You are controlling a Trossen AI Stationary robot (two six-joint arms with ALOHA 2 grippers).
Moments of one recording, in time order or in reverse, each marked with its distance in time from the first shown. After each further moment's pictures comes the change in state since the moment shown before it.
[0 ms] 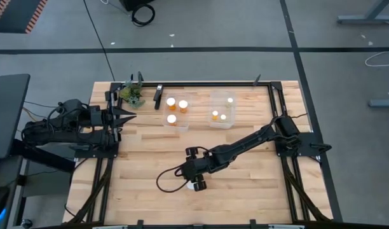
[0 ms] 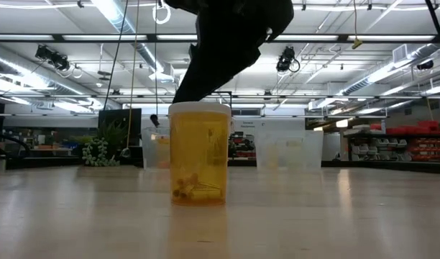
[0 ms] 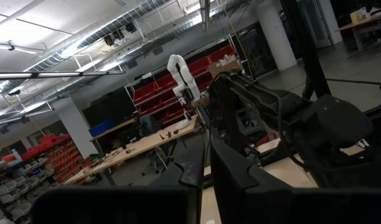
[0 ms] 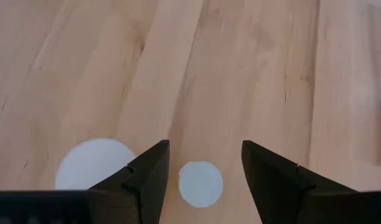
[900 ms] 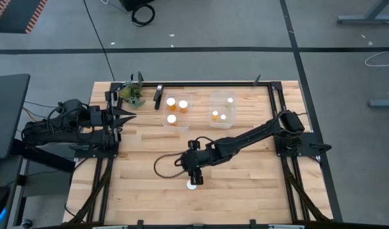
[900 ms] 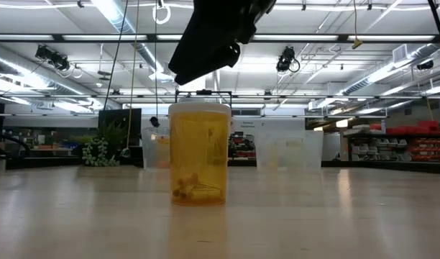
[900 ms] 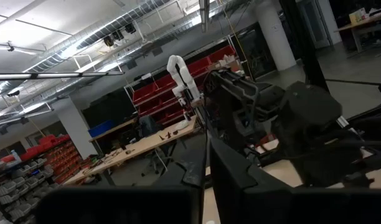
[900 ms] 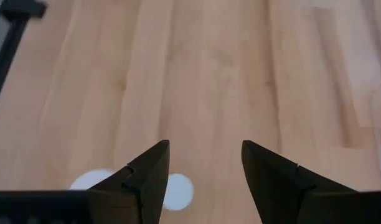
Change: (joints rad) left arm -0.001 0.000 0.000 0.002 0.002 0.000; right arm -0.042 -0.077 0.000 -0.006 -0.003 0.154
